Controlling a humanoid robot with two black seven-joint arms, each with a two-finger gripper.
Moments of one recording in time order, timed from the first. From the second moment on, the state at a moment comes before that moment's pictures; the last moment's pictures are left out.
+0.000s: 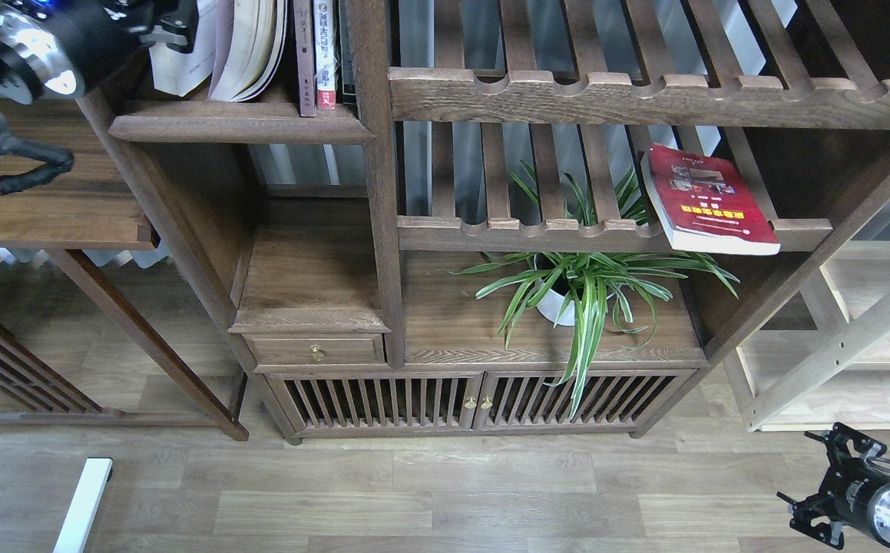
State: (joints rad) left arm -1.32 0.68 -0.15 -1.08 0.15 -0.02 -0.14; right arm 0.50 -0.74 -0.56 0.71 -0.56 -0.25 0.49
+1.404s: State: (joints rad) left arm -1.30 0.68 -0.18 -1.15 -0.05 0.01 -0.02; right arm 0.50 -0.73 -0.56 0.72 -0.55 -0.28 0.49
